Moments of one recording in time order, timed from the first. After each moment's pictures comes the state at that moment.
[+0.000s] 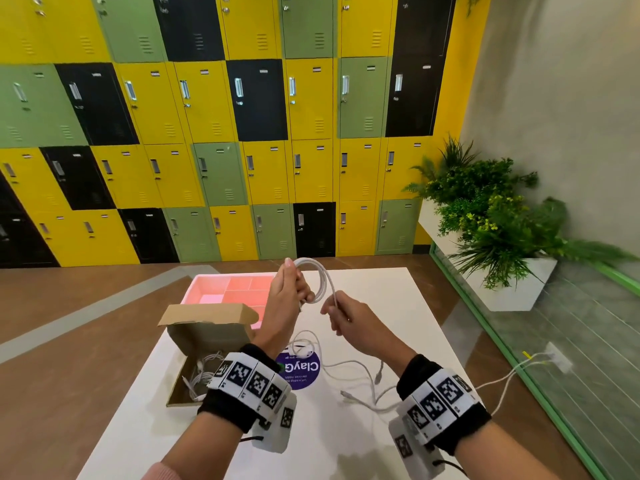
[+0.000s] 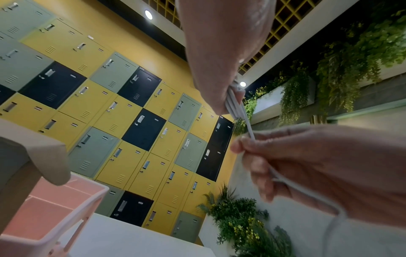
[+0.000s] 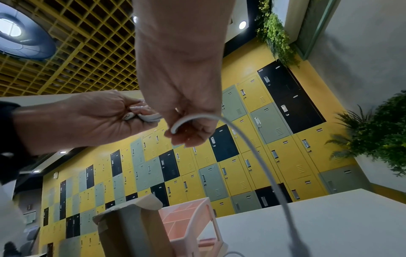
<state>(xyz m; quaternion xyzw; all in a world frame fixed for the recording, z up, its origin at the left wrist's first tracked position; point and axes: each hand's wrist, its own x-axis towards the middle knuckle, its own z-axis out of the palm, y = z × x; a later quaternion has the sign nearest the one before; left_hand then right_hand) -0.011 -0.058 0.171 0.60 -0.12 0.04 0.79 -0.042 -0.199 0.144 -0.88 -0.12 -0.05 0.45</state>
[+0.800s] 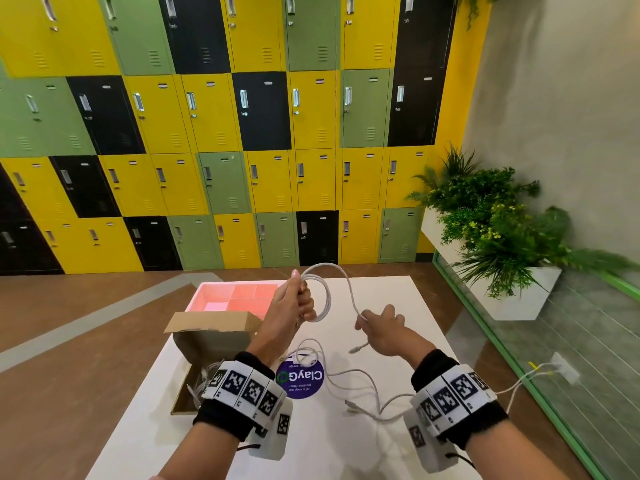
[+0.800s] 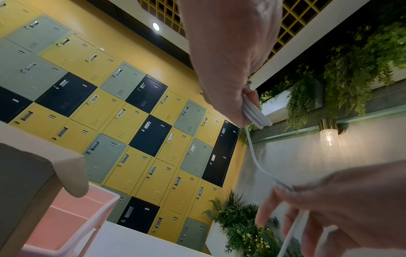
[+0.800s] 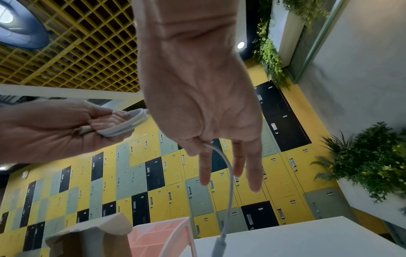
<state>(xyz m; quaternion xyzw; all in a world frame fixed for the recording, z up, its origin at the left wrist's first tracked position) -0.013 -0.043 0.176 0.57 -0.12 -0.07 0.81 -0.047 -0.224 0.164 -0.98 0.01 0.12 0.18</state>
